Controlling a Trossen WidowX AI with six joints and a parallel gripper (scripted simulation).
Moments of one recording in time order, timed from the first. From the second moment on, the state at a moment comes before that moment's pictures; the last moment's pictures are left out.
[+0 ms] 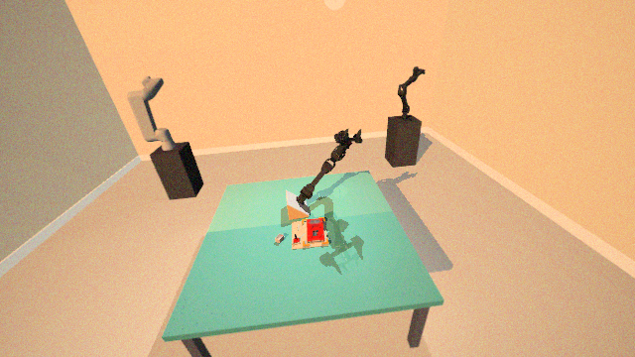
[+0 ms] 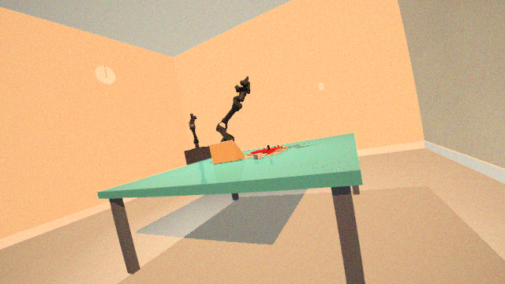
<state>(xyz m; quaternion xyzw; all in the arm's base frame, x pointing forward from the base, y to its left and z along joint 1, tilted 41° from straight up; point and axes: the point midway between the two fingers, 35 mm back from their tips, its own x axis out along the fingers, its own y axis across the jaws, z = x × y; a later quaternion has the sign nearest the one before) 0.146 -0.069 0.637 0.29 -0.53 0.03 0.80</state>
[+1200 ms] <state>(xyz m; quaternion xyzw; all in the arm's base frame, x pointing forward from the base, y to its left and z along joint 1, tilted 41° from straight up) 0.401 -0.190 0.403 0.26 -0.04 -0.19 0.95</state>
